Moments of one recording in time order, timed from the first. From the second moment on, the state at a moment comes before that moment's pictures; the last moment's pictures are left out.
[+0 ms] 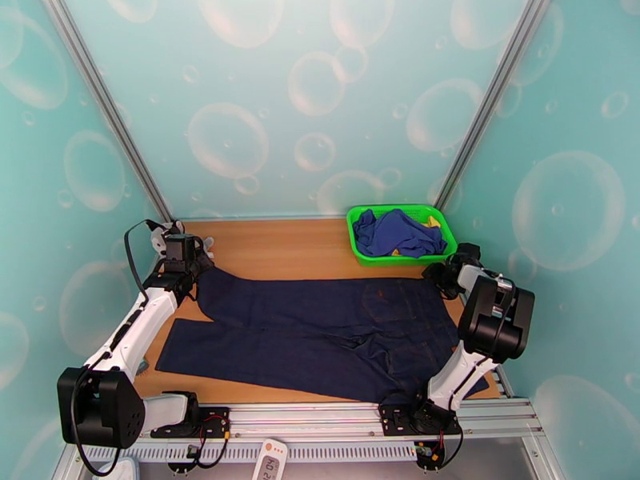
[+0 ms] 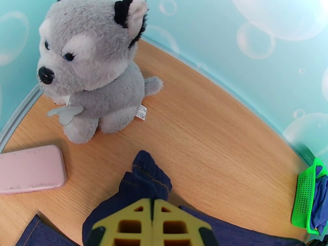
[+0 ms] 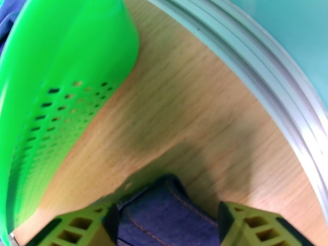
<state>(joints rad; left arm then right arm) -0.09 1.31 1.03 -0.38 -0.25 -0.52 -0.47 1.86 1.17 -0.38 -0.16 0.34</state>
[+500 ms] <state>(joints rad) -0.09 1.31 1.02 -0.36 -0.23 -0.51 -0.44 1.95 1.31 -0.50 -0.11 0.32</state>
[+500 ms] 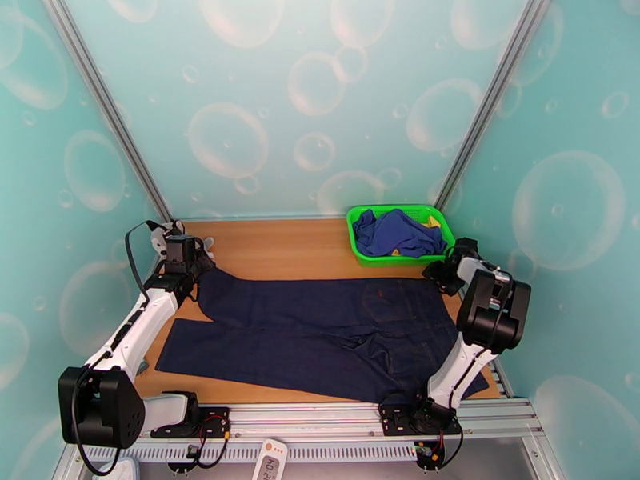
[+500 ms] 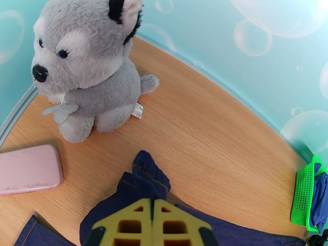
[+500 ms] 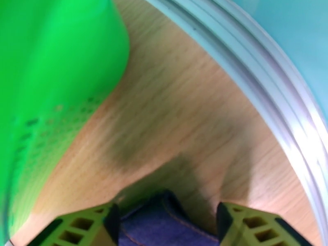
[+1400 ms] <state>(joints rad) -0.09 1.31 1.01 -0.35 -0.21 -0.49 -0.42 1.96 1.34 -0.52 -0.05 0.26</state>
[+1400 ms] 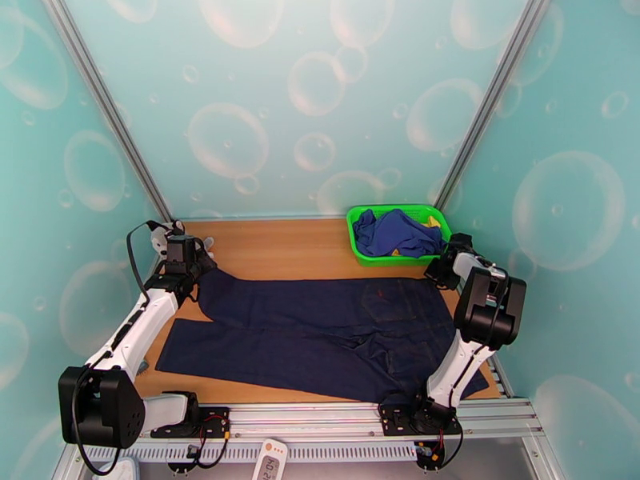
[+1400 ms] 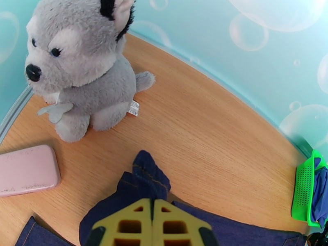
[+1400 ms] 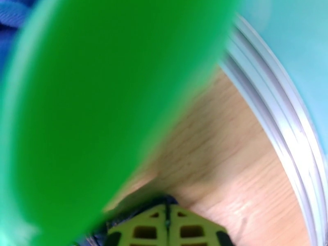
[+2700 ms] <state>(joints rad) 0.16 1.30 1.32 -0.57 -0.24 -0.45 -0.73 1.26 0.97 0.11 -0.54 0.67</state>
